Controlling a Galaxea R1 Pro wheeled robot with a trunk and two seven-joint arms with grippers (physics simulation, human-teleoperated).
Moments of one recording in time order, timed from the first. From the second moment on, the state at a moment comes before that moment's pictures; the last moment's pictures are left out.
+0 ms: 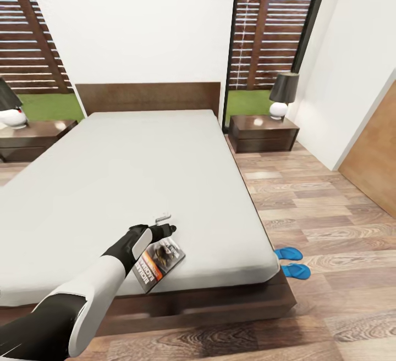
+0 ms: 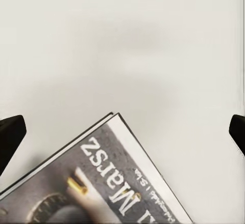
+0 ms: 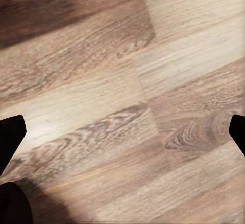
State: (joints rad) left arm -0.95 -0.09 -0.07 -0.37 0.38 0.39 0.05; right arm -0.46 -0.38 -0.03 0.08 -0.23 -0.11 0.14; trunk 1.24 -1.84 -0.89
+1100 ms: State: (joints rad) left arm -0.95 -0.11 -0.07 -0.37 0.38 0.39 0.03; right arm -0.46 -0.38 -0.03 0.08 -0.23 -0.14 0.13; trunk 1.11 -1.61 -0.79
